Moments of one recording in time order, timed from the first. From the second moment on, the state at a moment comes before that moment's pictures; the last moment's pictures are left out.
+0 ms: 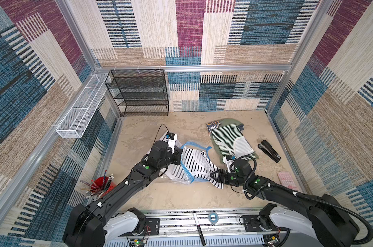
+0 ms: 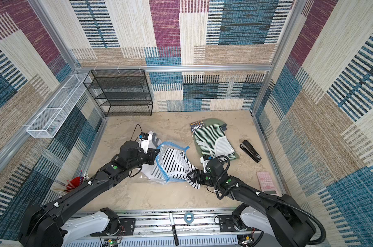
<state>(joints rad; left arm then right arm) -0.55 1.13 0.75 -0.12 0.12 -0.35 0.60 1.14 0.36 0.09 -0.39 0.79</state>
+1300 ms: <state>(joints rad) -0.53 1.24 0.83 -0.08 -0.04 -0.34 0.60 1.27 0.83 -0.24 -0.56 0.70</state>
